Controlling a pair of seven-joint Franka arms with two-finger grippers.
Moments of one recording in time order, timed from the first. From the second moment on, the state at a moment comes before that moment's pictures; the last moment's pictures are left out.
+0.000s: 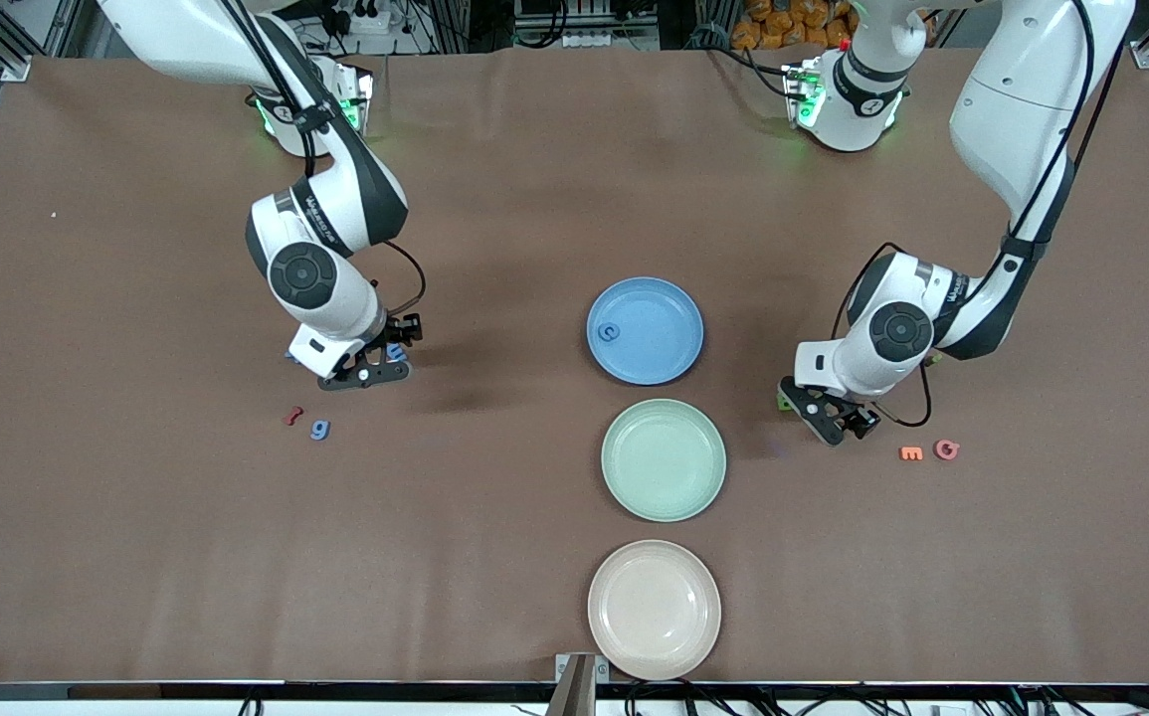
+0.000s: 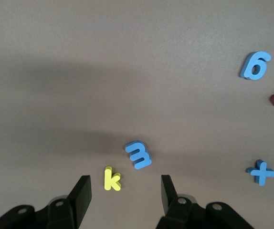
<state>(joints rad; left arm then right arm) -0.01 0.57 -0.21 -2.02 0.35 2.53 0.47 0.29 0.33 0.13 -2.06 -0.05 2.23 0.27</state>
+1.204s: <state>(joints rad) -0.02 0.58 -0.26 -2.00 0.35 2.55 0.24 0.24 0.42 0.14 -2.22 -0.08 2.57 -0.03</state>
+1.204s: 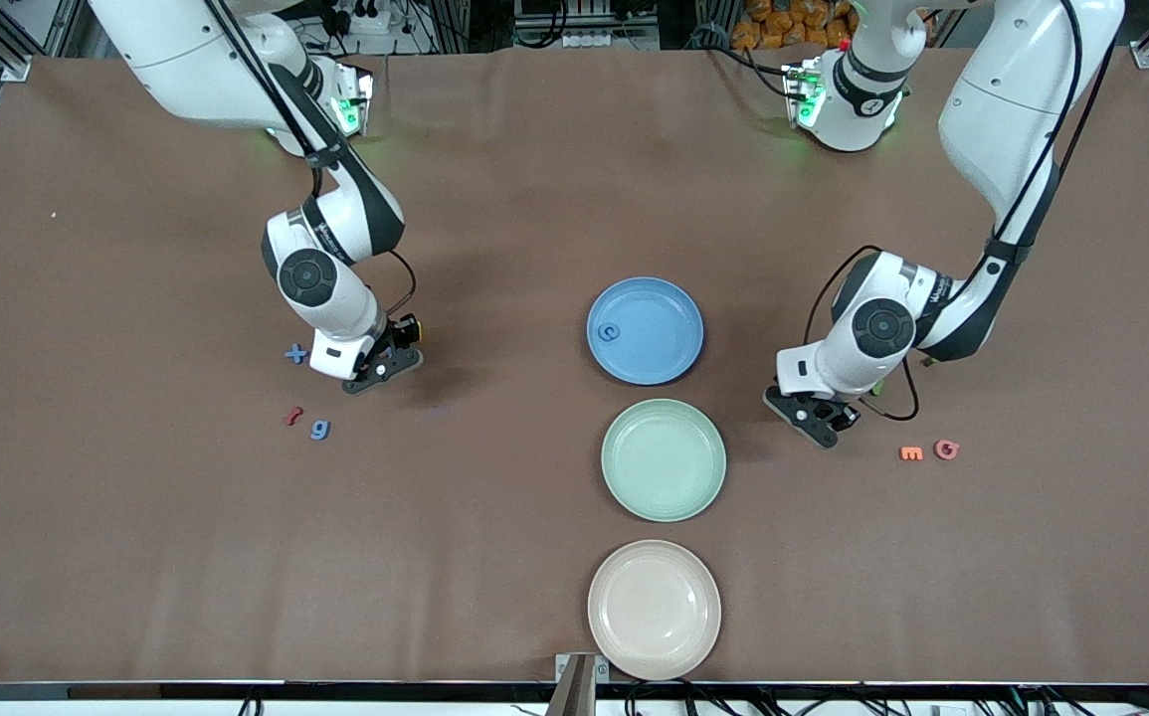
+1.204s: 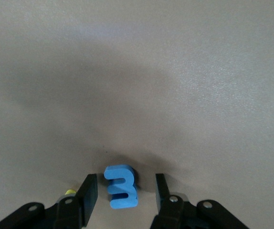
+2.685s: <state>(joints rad) -0.18 0.73 -0.32 -1.64 0.24 2.52 -0.30 0.42 0.41 0.24 -1.94 0.08 2.42 0.47</state>
